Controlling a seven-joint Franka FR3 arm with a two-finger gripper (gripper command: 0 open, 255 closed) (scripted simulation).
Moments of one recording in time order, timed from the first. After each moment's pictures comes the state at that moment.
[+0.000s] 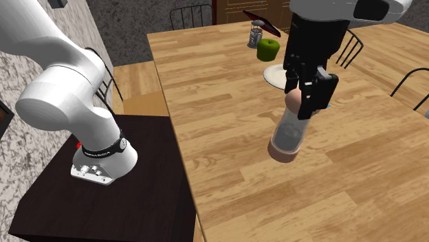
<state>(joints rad) 0.09 -0.17 -0.22 -2.04 -0.02 1.96 -0.22</state>
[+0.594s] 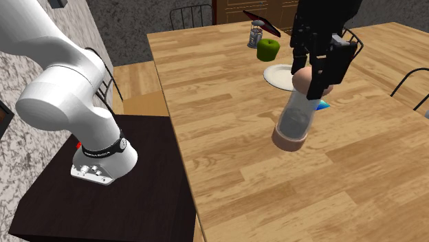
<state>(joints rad) 0.09 -0.17 -0.22 -1.92 -0.02 1.84 -0.22</state>
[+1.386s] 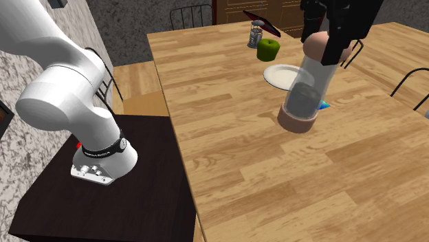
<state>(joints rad) 0.09 -0.15 -0.22 -1.74 -0.01 1.68 -0.22</state>
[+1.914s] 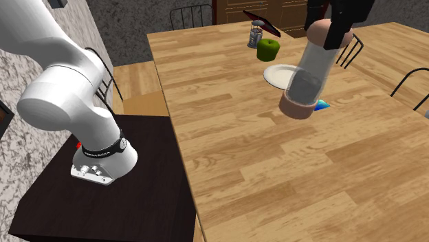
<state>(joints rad) 0.12 -0.11 -0.18 -1.68 -0.01 1.66 -0.16</state>
